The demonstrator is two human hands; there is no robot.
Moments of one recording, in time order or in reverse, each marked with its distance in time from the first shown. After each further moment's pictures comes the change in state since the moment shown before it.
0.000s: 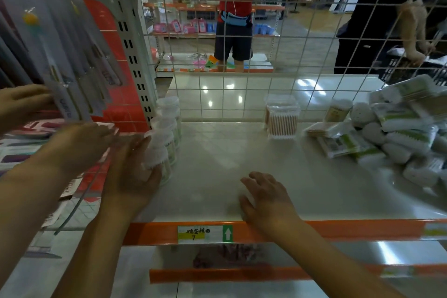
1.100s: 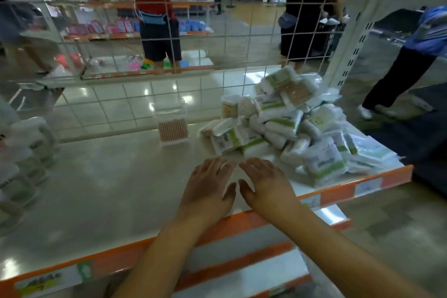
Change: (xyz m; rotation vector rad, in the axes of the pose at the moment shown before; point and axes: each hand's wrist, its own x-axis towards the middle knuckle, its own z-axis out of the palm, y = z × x) left_hand -0.038 0.242 0.194 -0.029 -0.398 0.581; right_hand -0.069 0.198 -0.071 -0.116 0.417 0.081
